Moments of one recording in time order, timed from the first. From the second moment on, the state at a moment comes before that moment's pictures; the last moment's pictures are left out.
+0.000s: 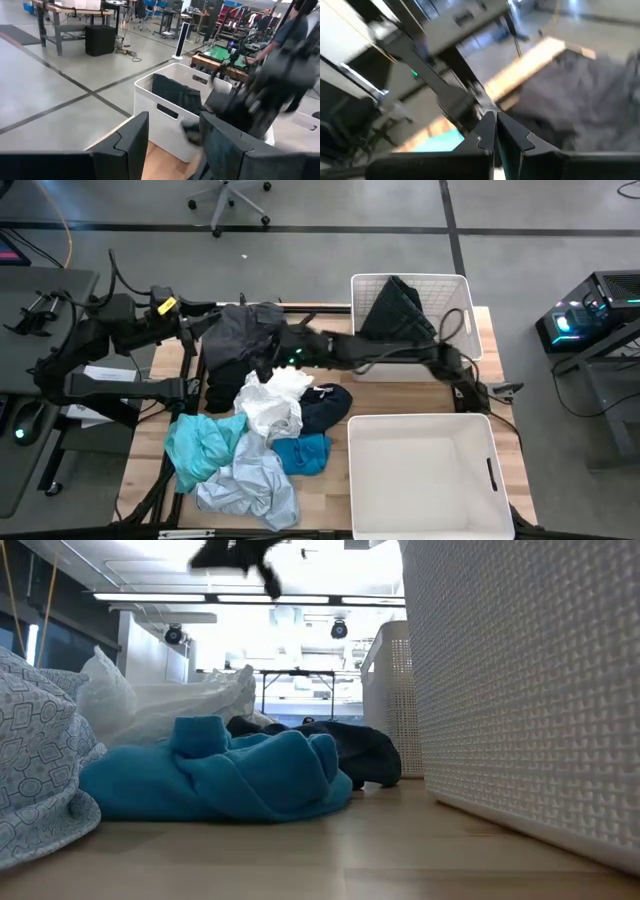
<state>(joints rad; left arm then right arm) 0.23 0.67 1.21 -0.70 -0.29 -0.23 -0.03 2.20 2.16 -0.33 0.18 0.58</state>
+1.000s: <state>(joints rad) 0.23 0.72 1.21 -0.72 -0.27 -0.26 -0.05 2.58 2.27 -0.59 0.04 0.39</state>
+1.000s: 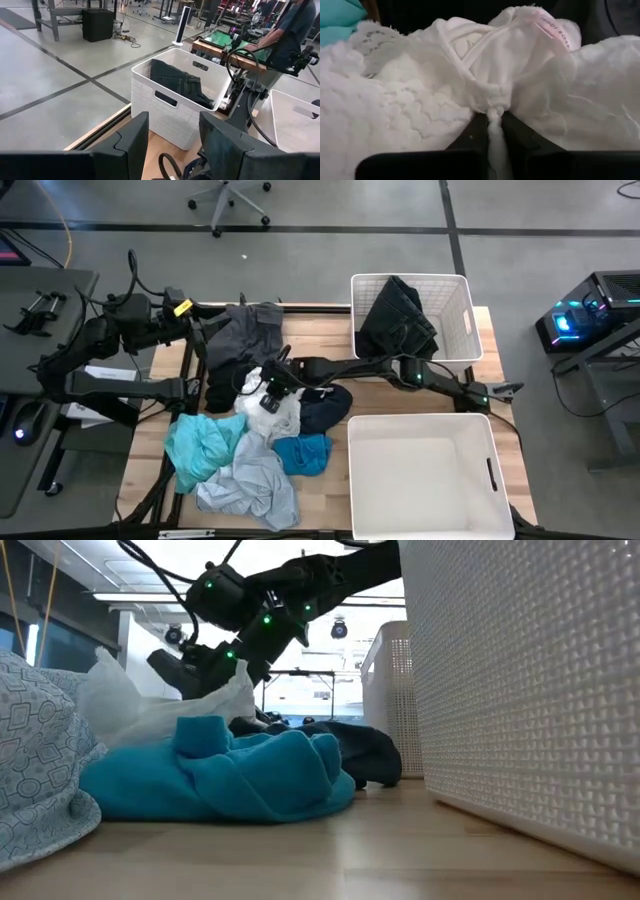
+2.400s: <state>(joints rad) 0.23 0.64 1.27 -0.62 -0.38 -0.12 0.65 1.47 2.31 -0.83 0.58 0.43</state>
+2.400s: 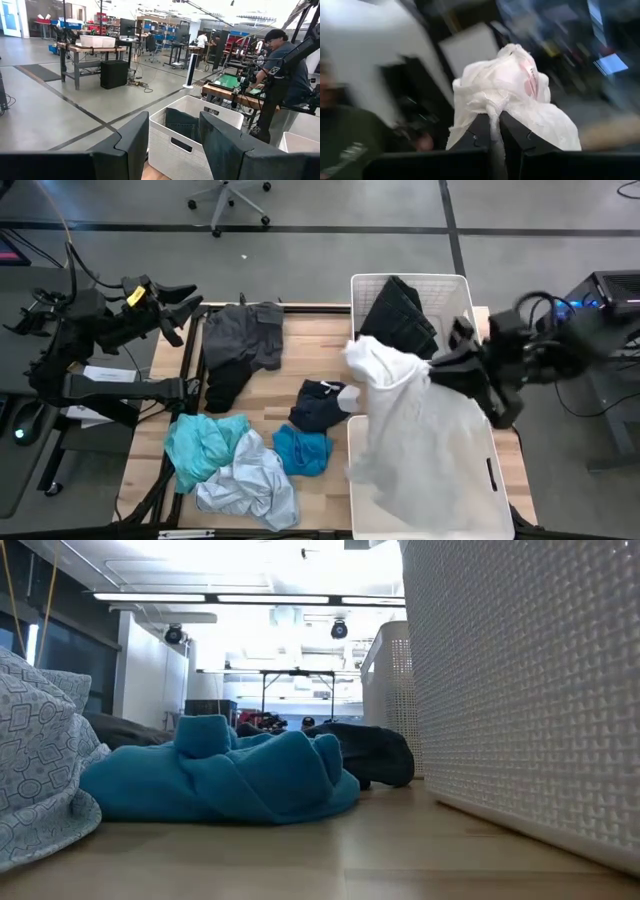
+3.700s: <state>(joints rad) 0.23 0.64 1.27 -0.58 -0.45 -0.04 0.61 1.60 1.19 -0.98 -0.31 1.71</state>
